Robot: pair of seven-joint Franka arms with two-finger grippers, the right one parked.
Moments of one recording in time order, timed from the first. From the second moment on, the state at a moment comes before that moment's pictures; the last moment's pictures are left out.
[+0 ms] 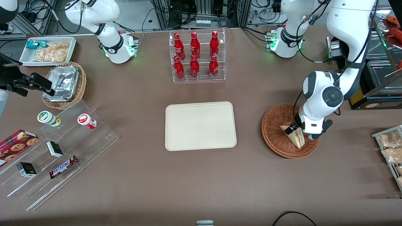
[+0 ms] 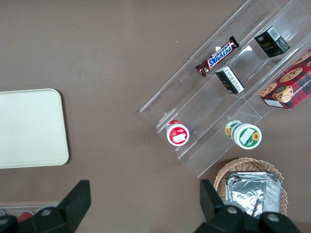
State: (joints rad) arm -0.04 0.28 -0.09 -2.21 0.02 2.48 -0.84
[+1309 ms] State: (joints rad) arm -0.33 0.30 -0.11 -2.00 0.03 2.22 -0.74
